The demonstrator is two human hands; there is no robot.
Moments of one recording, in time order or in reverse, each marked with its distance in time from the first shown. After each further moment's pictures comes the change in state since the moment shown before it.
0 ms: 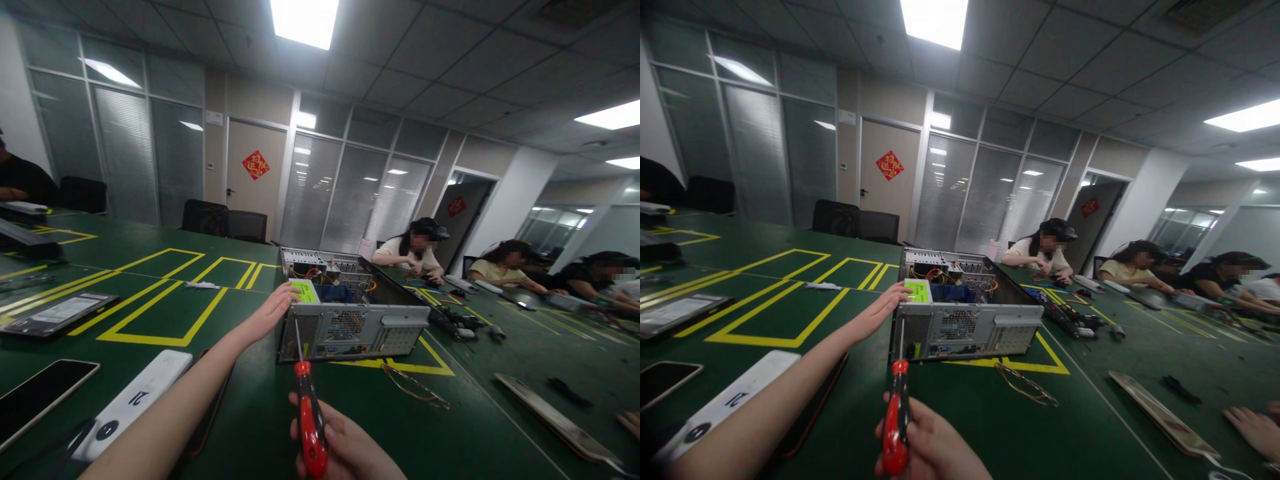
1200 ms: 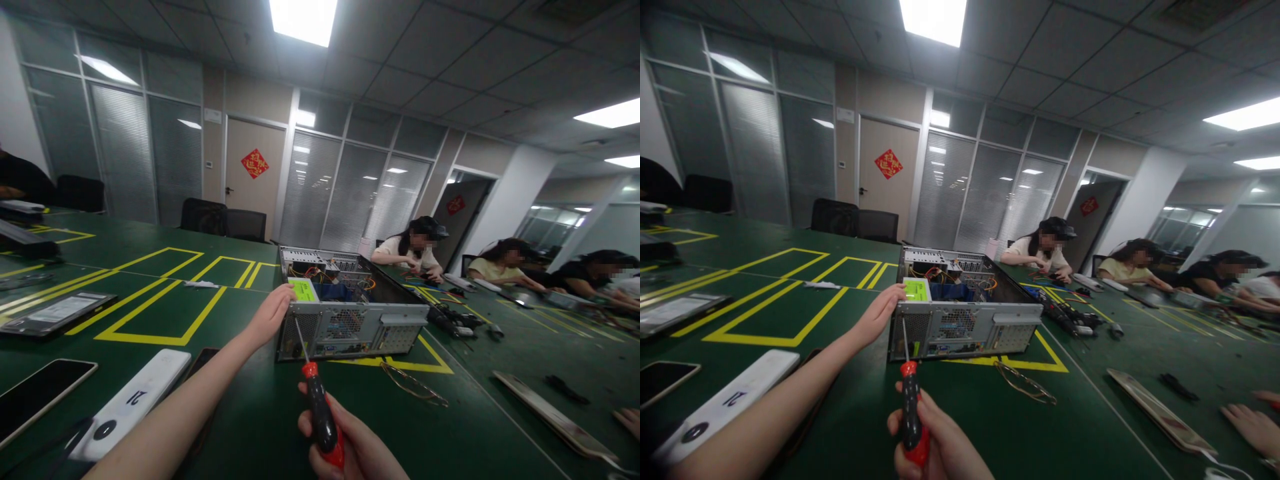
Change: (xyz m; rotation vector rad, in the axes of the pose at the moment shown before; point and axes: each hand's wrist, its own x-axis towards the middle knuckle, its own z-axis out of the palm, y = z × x) left_hand -0.004 -0.001 0.014 0.137 0.165 0.049; right_hand -0.002 -0.002 -0.001 0.003 0.079 -0.027
